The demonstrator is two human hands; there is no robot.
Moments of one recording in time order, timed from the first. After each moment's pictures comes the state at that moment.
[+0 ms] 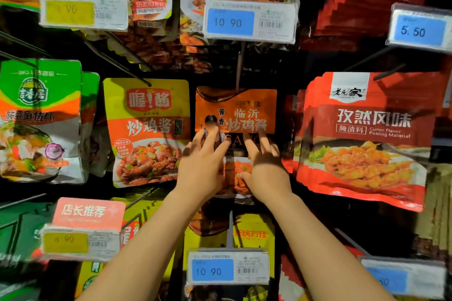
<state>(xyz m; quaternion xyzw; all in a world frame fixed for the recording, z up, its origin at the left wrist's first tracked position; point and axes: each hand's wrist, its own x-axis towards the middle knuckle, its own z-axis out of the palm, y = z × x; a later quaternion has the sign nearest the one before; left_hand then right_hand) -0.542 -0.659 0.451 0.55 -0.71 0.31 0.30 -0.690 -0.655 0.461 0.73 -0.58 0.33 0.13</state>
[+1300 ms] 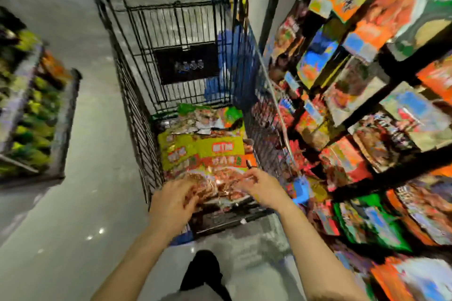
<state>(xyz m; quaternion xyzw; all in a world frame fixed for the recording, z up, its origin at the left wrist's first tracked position) -0.462 0.000 0.023 0.95 -0.22 -0.07 0.22 -0.496 -0.226 0.058 0.86 -0.20 -0.20 -0.43</state>
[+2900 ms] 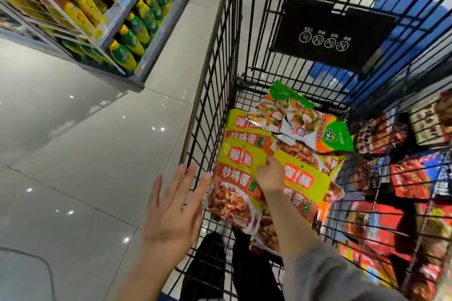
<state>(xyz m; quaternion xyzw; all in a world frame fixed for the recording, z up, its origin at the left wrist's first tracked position) -0.389 0.025 -0.033 1.00 0.00 0.03 0.06 -0.245 -0.147 -0.151 0.87 -0.17 -0.28 -0.36</state>
